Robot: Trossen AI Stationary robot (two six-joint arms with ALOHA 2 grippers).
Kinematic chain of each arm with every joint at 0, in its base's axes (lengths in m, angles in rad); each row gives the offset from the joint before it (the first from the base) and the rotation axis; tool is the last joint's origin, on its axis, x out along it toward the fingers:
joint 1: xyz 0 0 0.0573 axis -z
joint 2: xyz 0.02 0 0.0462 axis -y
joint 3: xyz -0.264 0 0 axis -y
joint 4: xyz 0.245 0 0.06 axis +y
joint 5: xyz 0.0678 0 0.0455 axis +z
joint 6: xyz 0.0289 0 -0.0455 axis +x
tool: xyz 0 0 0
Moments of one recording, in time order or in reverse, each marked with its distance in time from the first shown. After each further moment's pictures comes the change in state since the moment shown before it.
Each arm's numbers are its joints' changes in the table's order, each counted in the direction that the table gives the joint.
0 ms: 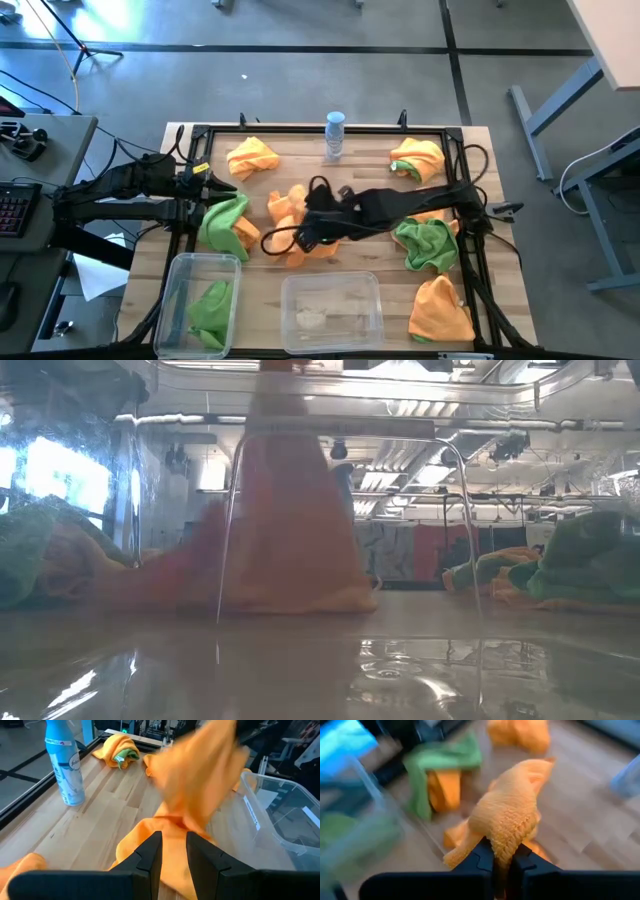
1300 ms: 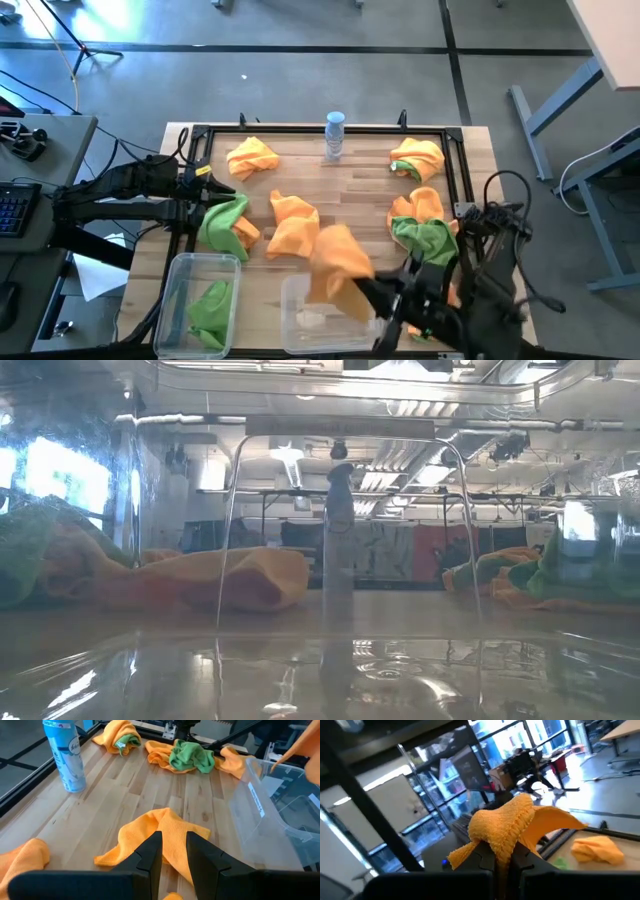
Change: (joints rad) left arm 0.000 0.000 0.000 0.063 0.000 0.002; right arm -0.587 0.096 0.019 -0.955 -0.806 -0.506
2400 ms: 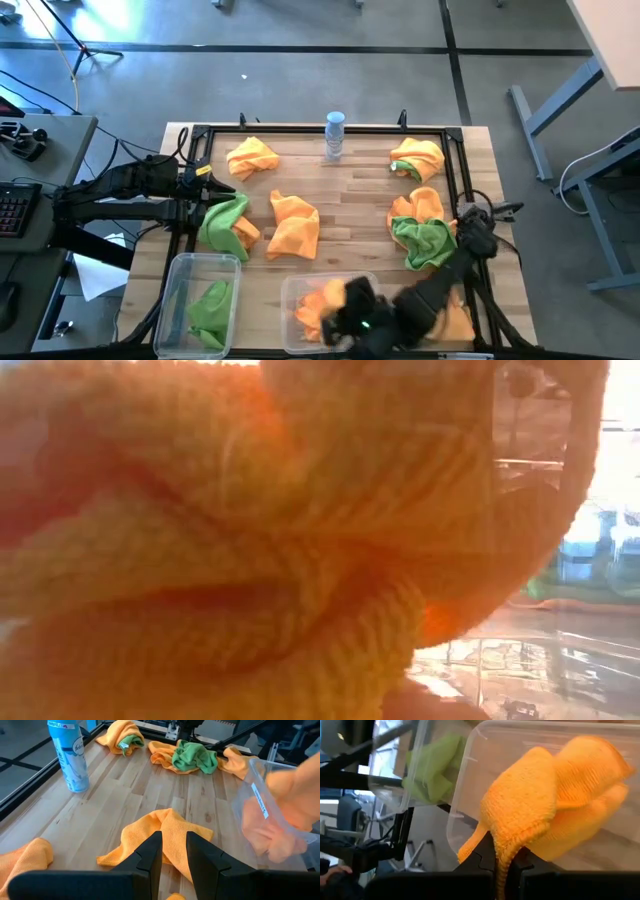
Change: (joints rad) left arm 0.000 0.000 0.000 0.000 0.014 0.000; right arm 0.162 -0.205 -0.001 0.918 0.897 1.461
